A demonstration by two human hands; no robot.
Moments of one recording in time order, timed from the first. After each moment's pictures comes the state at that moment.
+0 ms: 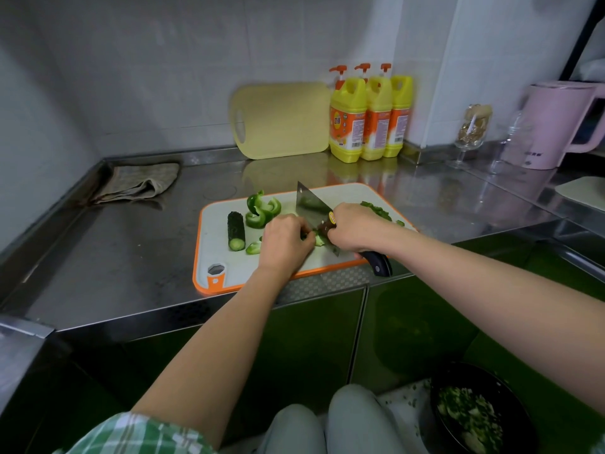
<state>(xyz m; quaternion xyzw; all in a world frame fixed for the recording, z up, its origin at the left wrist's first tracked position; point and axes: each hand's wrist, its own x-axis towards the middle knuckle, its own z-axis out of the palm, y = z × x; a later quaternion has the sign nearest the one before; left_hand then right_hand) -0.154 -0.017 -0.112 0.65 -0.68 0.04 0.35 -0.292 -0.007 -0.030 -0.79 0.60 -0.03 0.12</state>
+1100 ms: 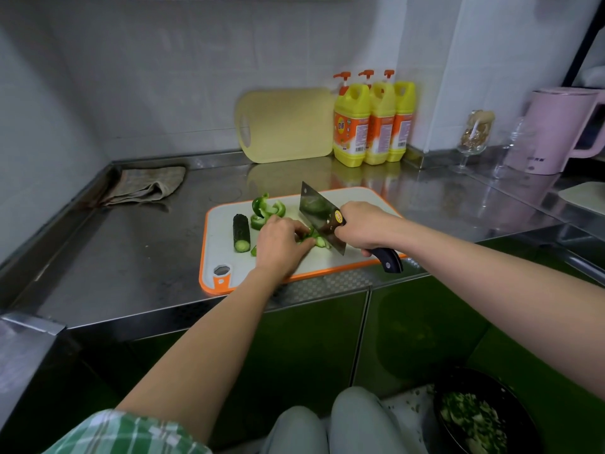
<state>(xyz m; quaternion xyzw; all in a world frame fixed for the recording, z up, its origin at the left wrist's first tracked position) -0.139 -0.011 -0.108 0.66 -0.68 0.01 0.32 -0.300 -0.006 -0.020 -0.80 0.58 -0.04 0.16</state>
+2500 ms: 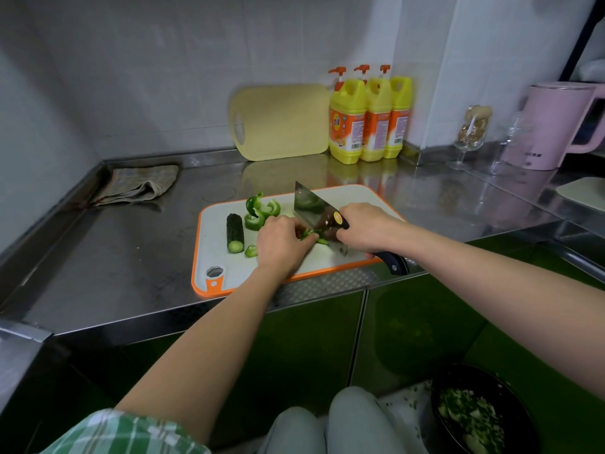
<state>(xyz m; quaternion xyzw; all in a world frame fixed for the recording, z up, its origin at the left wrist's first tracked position) -0.151 -0.020 -0.109 0.69 -0.65 0.00 0.32 -0.311 -0.017 -0.031 -0.82 0.56 -0.05 0.10</state>
